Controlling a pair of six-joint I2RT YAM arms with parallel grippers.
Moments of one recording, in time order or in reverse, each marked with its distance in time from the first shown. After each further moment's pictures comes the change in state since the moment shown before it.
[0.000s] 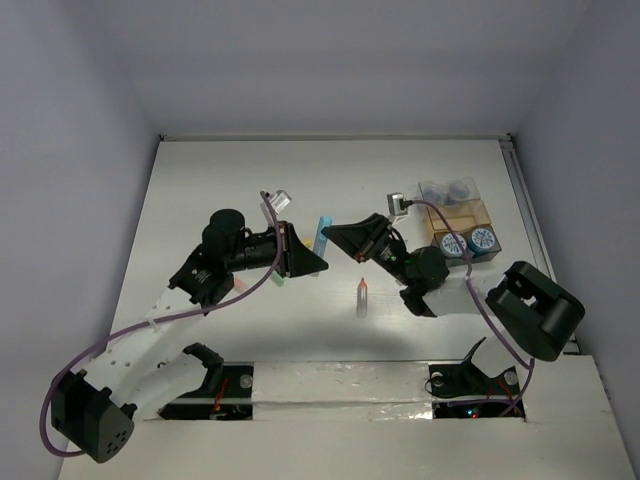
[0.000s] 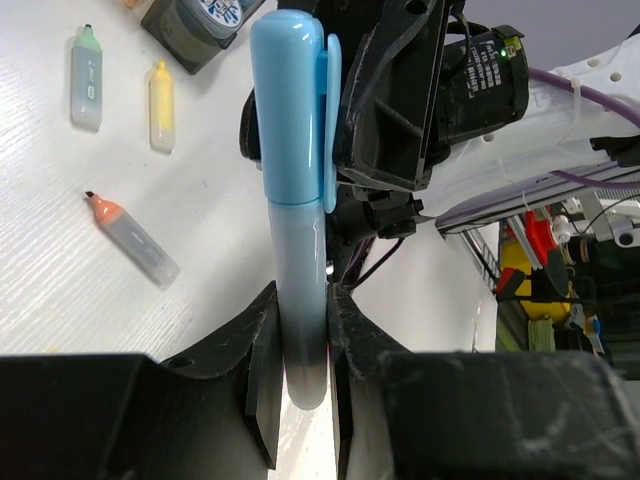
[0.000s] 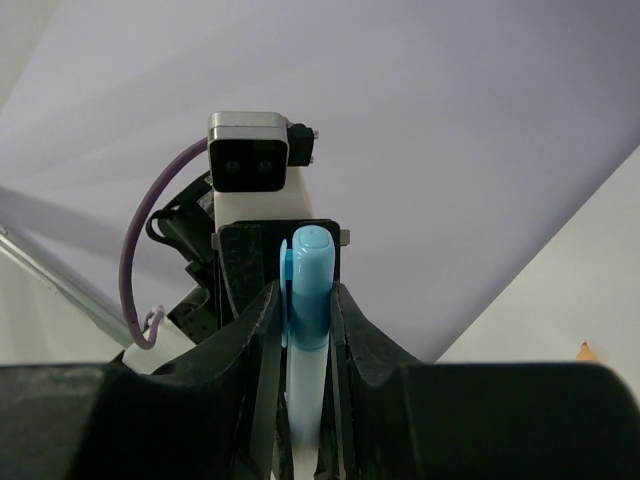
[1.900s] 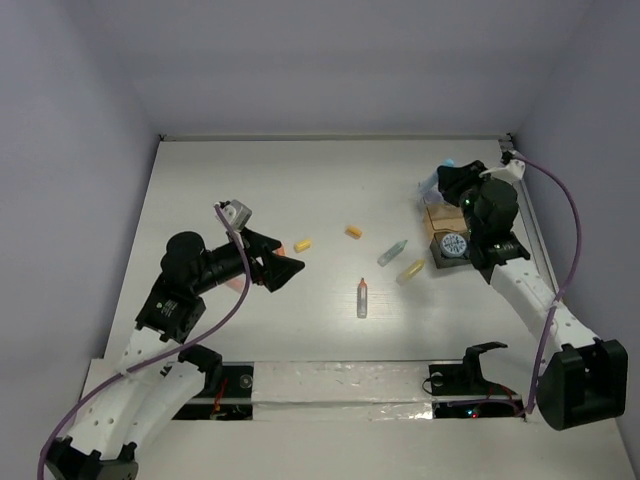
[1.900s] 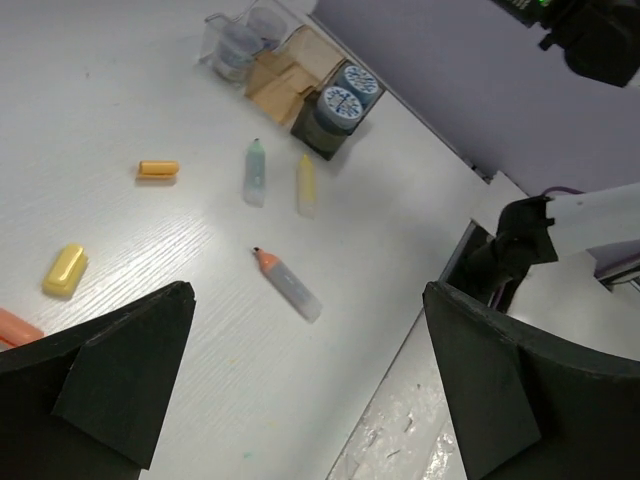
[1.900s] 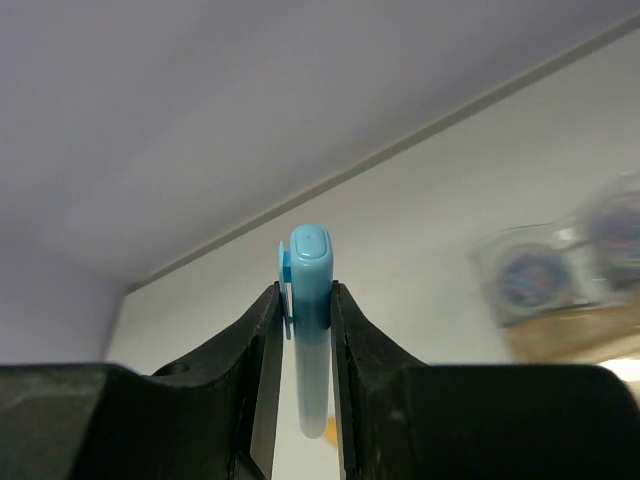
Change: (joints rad) left arm 0.140 -0.286 -0.053 -0.136 -0.113 0.314; right arm -0.578 -0.420 0.291 -1.208 0.350 -0.494
